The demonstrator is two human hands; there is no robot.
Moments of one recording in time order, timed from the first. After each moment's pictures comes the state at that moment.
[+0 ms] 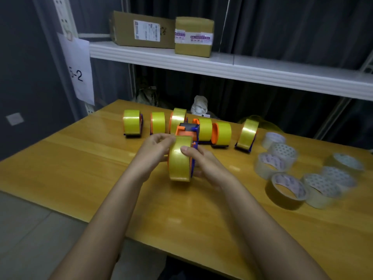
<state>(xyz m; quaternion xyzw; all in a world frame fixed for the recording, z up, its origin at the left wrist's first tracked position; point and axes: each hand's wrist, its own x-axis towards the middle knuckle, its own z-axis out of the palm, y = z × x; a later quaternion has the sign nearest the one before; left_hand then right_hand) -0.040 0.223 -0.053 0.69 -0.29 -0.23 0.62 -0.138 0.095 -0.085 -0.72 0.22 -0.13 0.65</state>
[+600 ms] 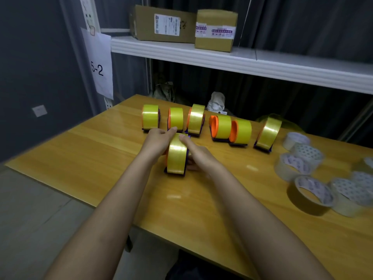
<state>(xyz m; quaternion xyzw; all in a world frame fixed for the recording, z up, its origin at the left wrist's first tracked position) 0.029 0.224 -0.082 0.77 -0.21 -0.16 0.58 -0.071 0.126 -0.092 -0.73 0.30 -0.05 0.61</state>
